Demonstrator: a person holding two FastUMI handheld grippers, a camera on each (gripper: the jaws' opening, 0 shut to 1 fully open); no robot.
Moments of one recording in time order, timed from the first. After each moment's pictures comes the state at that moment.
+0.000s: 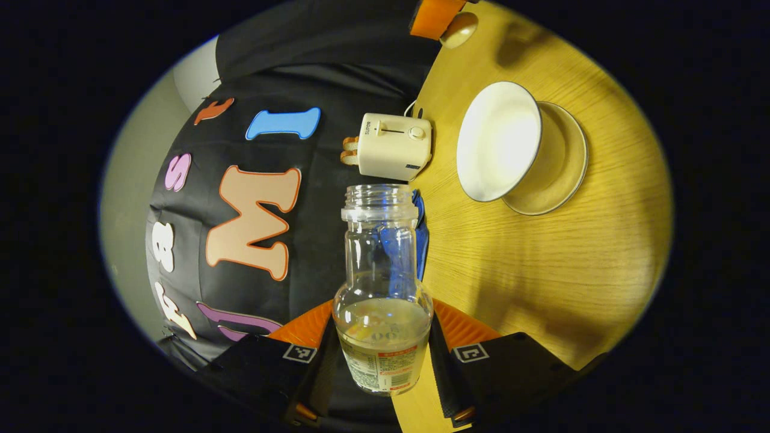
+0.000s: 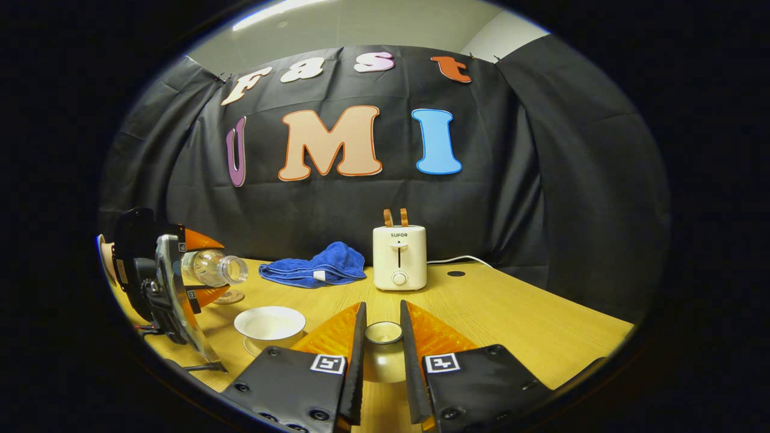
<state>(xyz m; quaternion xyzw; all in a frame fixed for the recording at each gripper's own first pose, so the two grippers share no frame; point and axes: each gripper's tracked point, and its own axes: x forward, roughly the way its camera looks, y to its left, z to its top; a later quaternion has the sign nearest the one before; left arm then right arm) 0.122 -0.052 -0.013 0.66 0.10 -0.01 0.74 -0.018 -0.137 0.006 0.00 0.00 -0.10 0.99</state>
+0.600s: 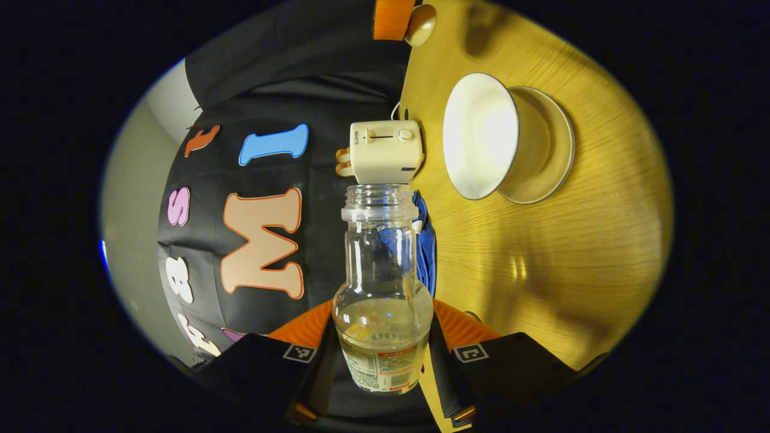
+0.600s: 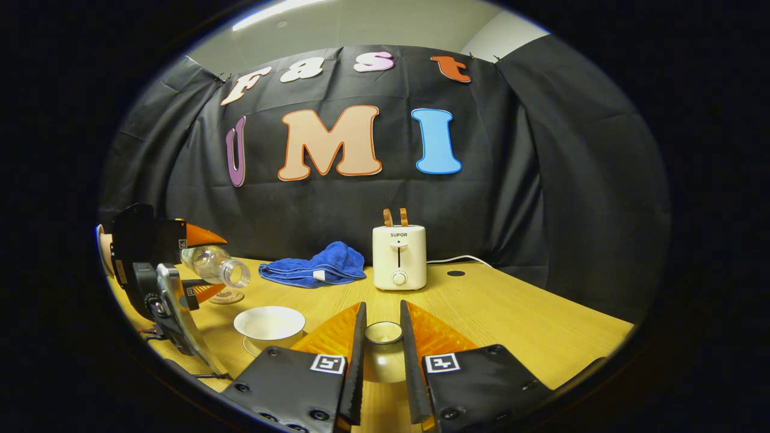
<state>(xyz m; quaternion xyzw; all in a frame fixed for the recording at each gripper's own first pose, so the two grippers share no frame) 0.123 -0.056 -0.004 0.72 0.09 -0.01 0.69 -0.017 -0.137 0.006 0.00 0.00 -0.10 0.99</state>
